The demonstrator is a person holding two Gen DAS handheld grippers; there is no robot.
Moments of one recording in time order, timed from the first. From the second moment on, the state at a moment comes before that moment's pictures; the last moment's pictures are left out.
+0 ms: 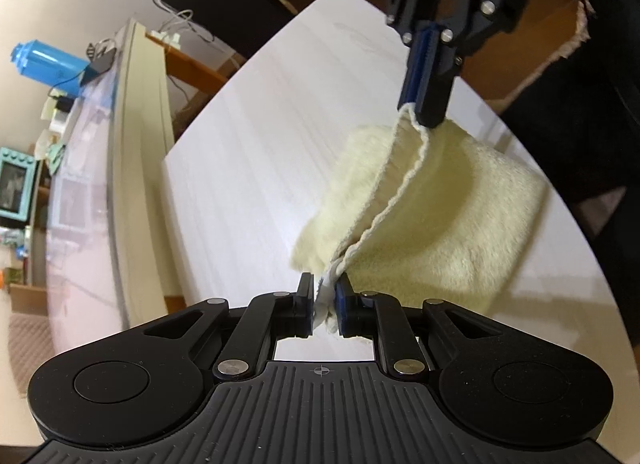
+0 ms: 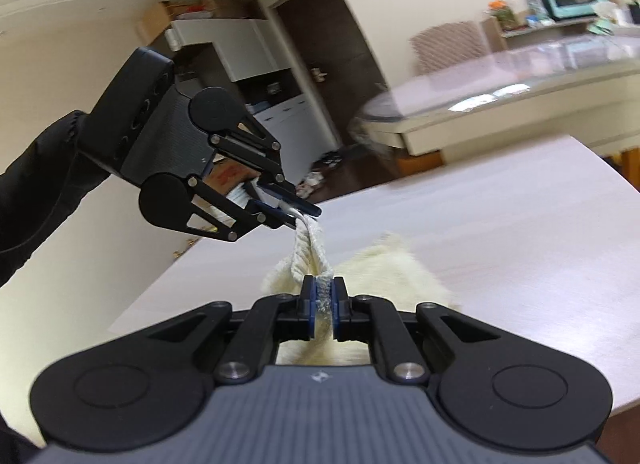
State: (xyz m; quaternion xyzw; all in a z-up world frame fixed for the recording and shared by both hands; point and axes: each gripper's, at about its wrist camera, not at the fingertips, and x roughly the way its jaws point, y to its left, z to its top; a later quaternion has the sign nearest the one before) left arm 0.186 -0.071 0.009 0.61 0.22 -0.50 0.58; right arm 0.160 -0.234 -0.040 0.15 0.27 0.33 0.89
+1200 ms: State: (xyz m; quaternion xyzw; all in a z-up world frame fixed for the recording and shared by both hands) left arm 0.253 -0.084 -0.012 0.49 0.31 -0.45 0.68; right arm 0.174 -0.238 -0.072 0.03 0.28 0.24 0.93
